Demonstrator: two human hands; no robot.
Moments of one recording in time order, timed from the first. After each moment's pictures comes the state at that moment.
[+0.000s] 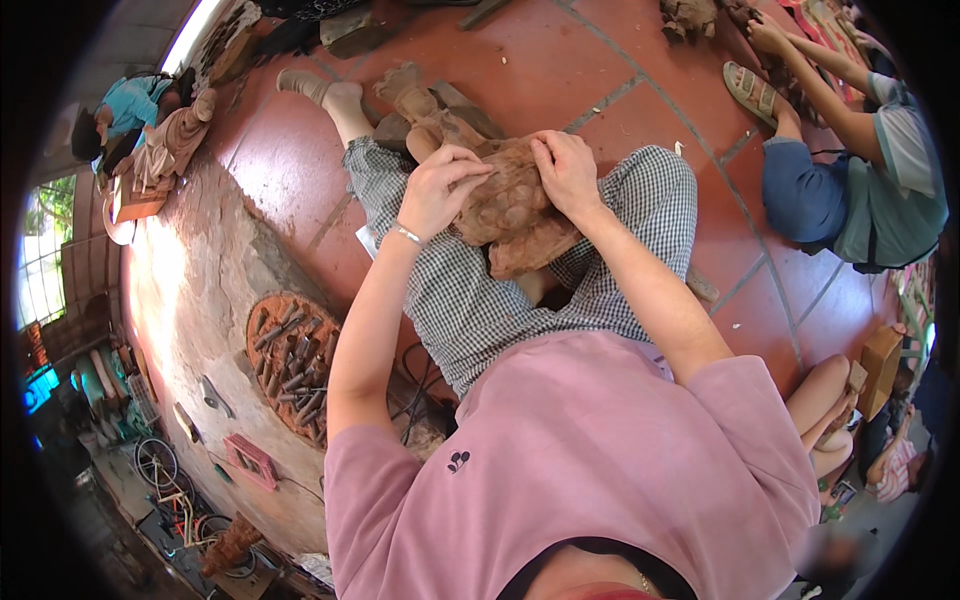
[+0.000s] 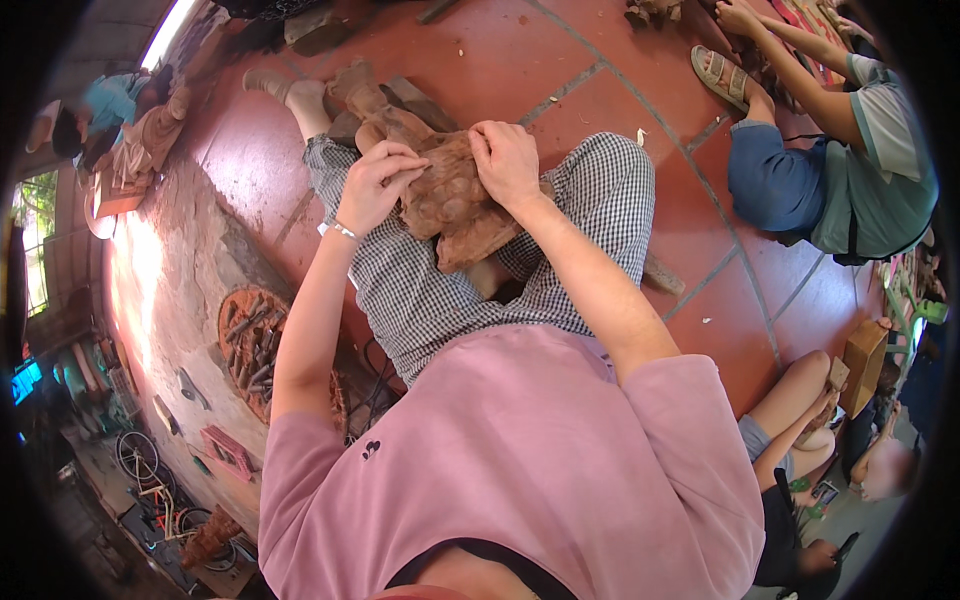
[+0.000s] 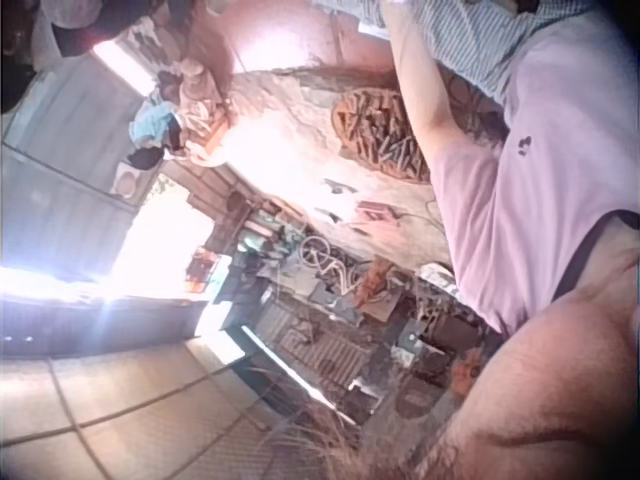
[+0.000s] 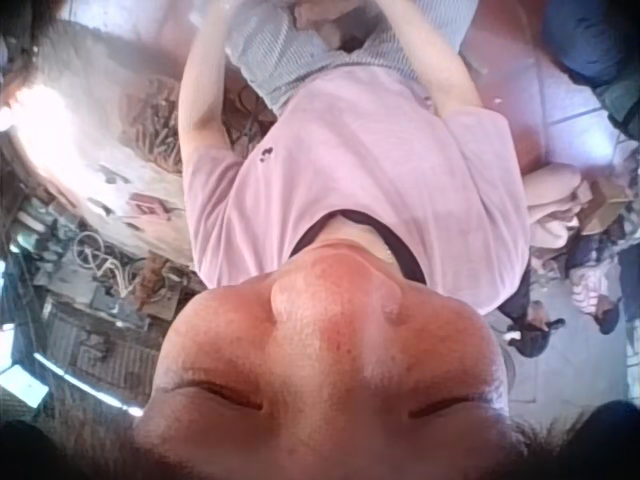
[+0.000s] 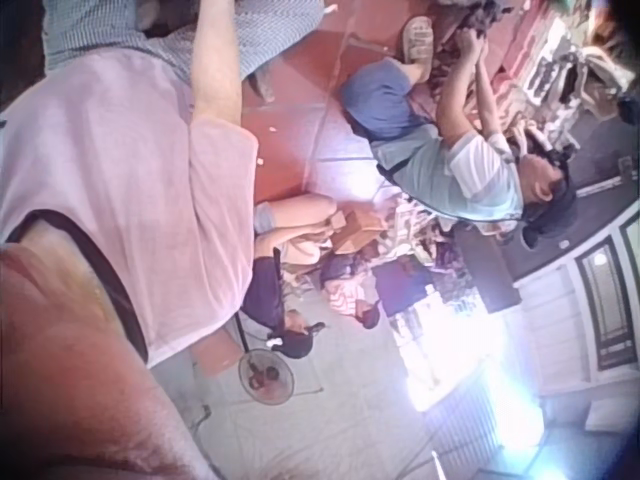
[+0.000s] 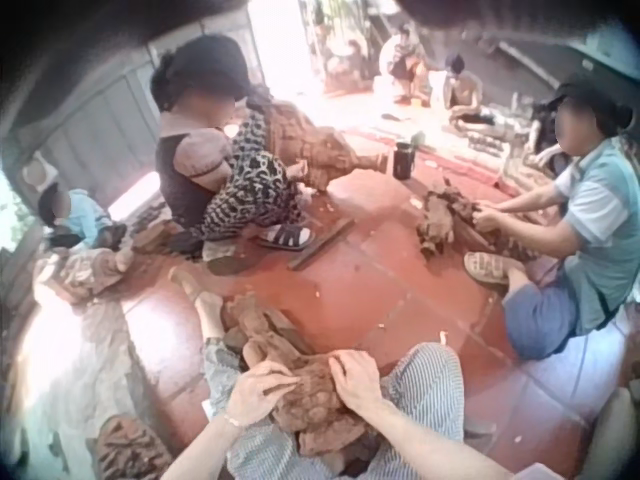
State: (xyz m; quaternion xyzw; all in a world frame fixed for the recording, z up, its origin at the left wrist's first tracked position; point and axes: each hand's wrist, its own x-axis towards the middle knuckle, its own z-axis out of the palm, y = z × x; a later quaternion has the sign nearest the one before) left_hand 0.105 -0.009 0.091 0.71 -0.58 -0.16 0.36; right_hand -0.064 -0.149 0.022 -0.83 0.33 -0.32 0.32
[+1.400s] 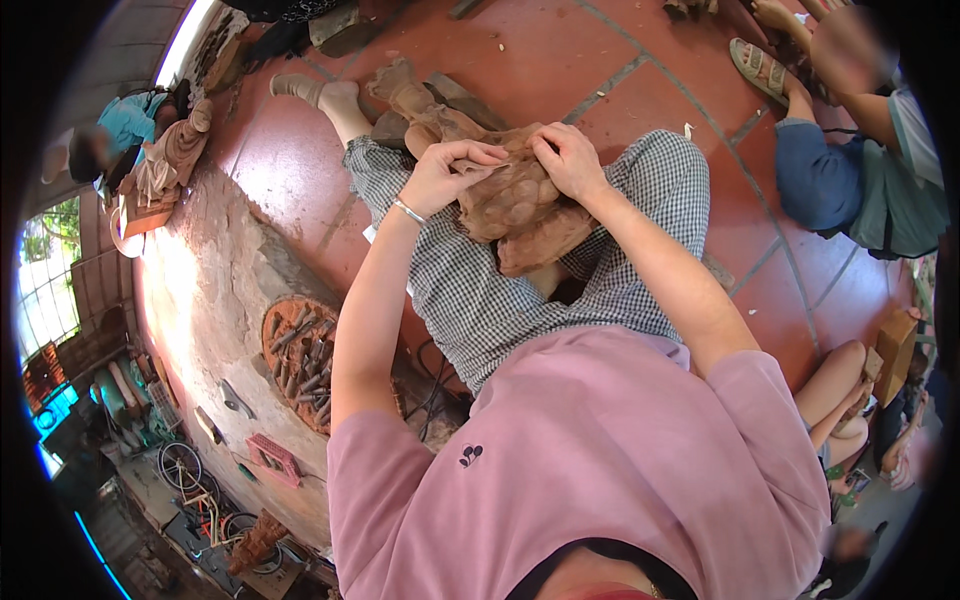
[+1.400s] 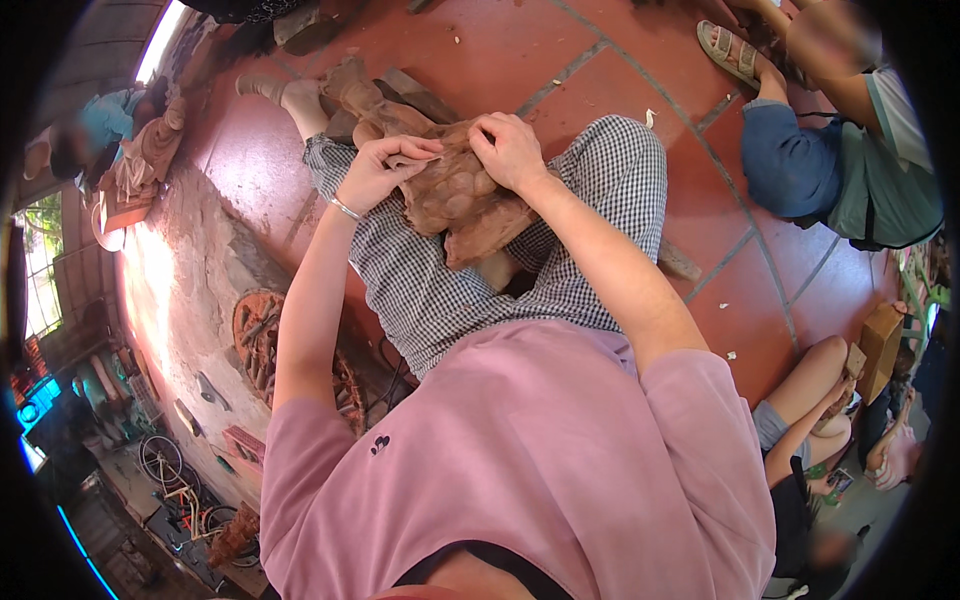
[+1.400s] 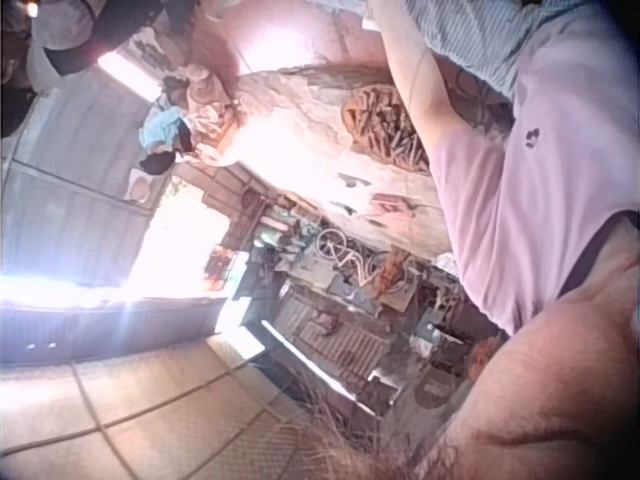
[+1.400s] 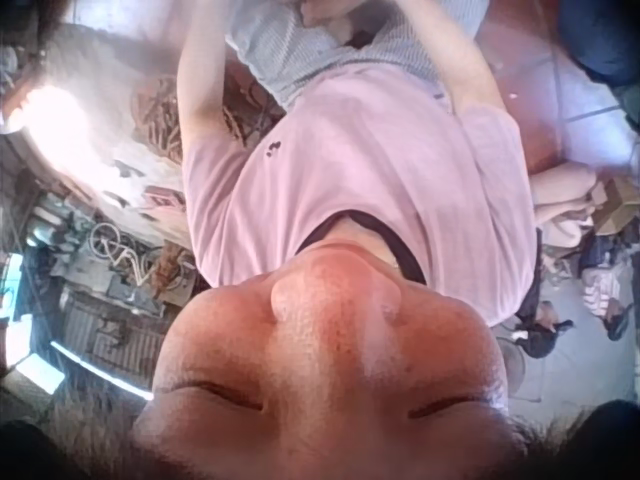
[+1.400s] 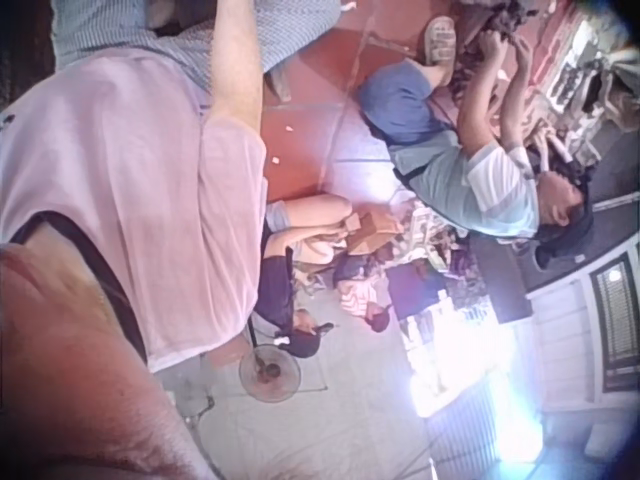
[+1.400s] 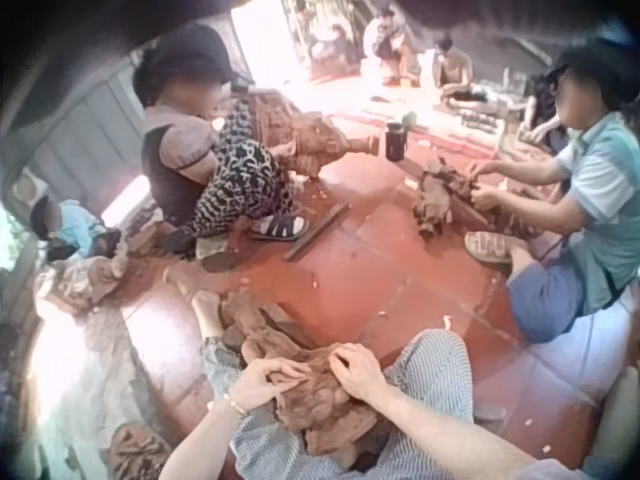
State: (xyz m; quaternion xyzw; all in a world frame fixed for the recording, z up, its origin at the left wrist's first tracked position) left_hand 0.128 -0.034 0.076 0.59 -0.46 -0.50 0.44; right_hand -0.063 -0.161 0.007 -0.82 0.32 -0.23 0.43
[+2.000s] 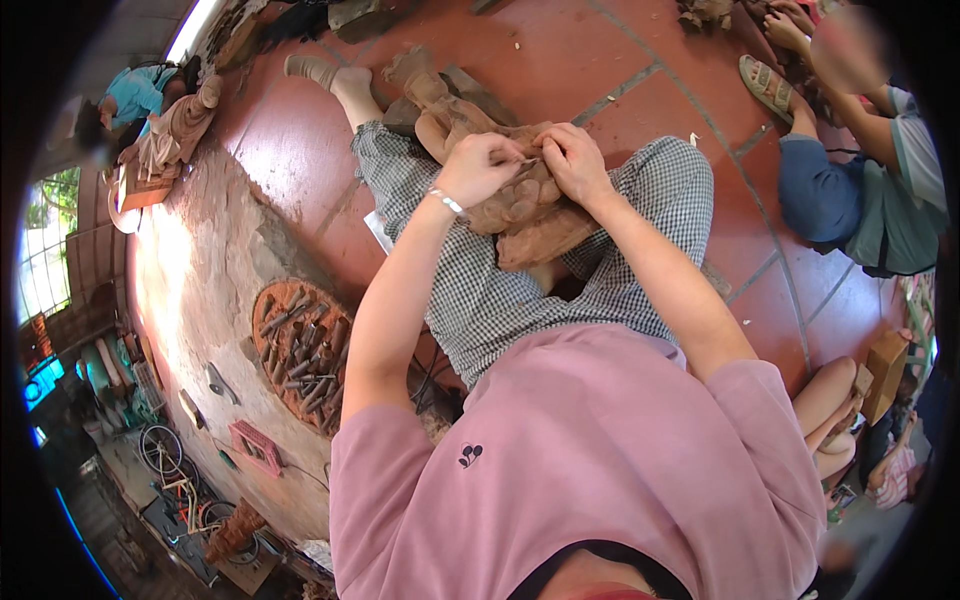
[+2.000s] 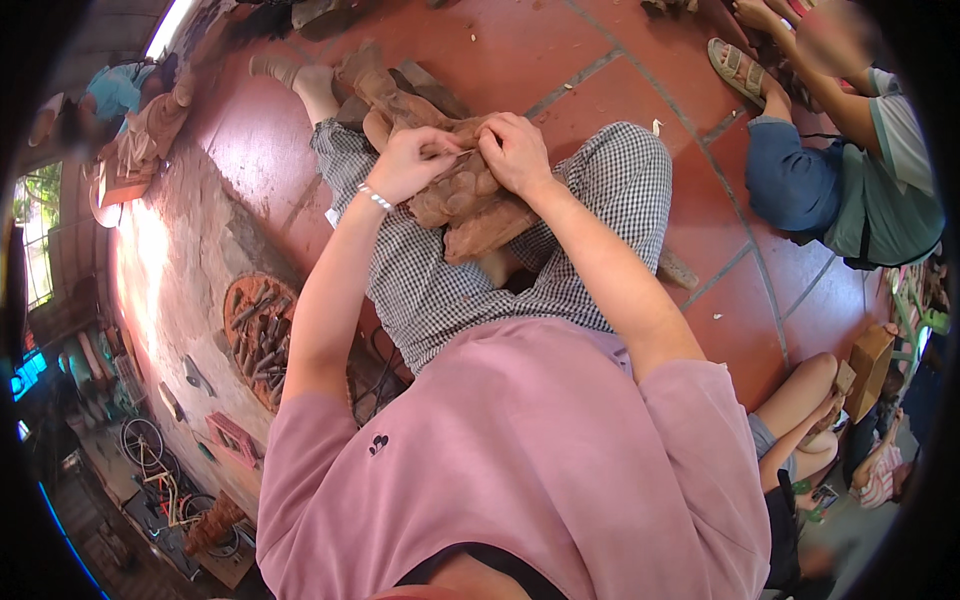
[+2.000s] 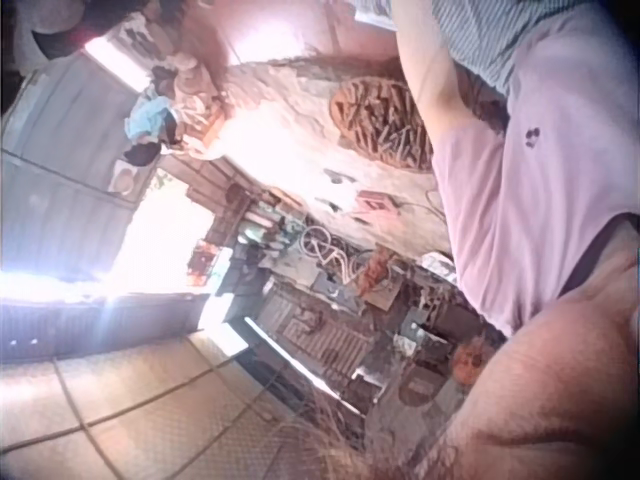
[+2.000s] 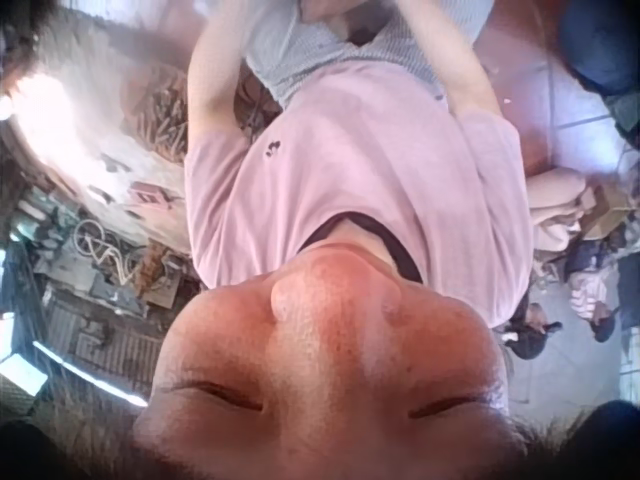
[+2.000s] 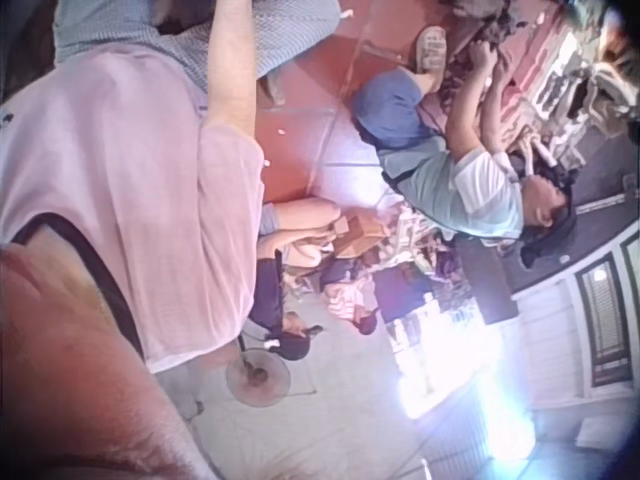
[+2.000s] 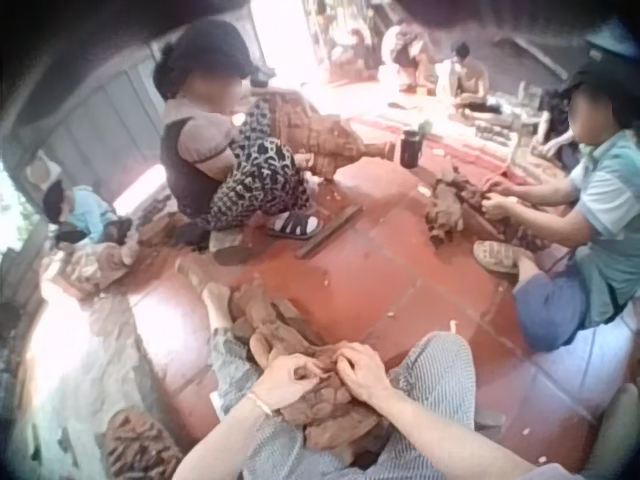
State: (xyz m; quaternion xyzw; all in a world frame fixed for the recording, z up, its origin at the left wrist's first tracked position) left_hand 0.100 -0.034 0.073 0.70 -0.50 -0.36 0.37; right_hand -0.062 -0.151 0.005 -0.82 0.28 -0.29 0.41
